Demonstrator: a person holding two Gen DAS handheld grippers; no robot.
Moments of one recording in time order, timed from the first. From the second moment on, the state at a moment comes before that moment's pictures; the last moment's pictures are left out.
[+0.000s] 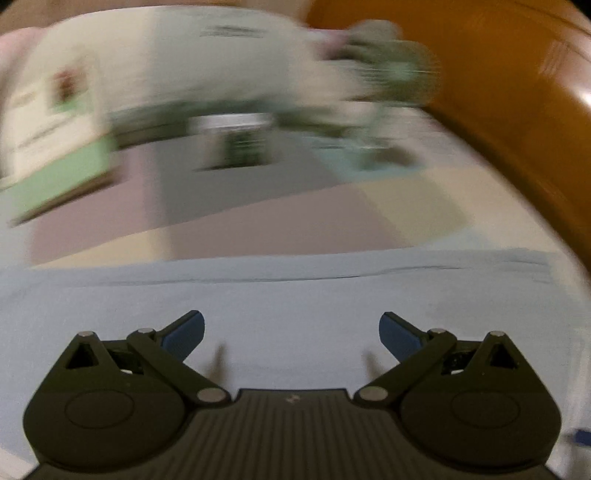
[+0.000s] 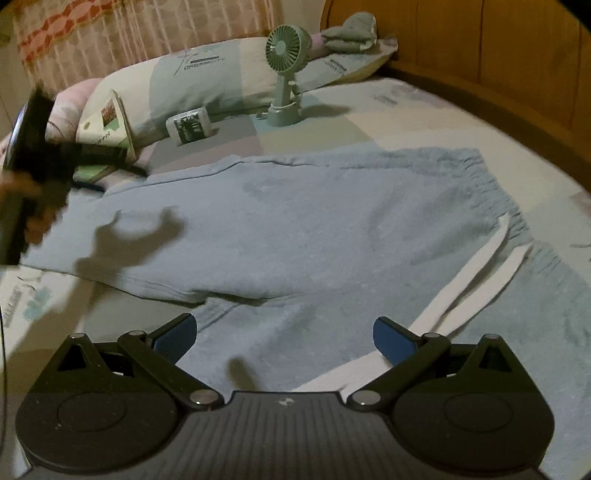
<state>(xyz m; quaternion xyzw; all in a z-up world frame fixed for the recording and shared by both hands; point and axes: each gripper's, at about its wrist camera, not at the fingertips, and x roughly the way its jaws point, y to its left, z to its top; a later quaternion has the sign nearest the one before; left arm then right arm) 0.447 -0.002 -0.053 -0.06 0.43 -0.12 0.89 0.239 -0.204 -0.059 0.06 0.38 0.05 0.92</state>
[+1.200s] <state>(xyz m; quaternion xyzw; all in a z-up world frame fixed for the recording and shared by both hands) 0.511 -0.168 -0.111 -0.10 0.48 -0.17 0.86 0.194 -0.251 -0.052 0.10 0.36 0.04 0.92</state>
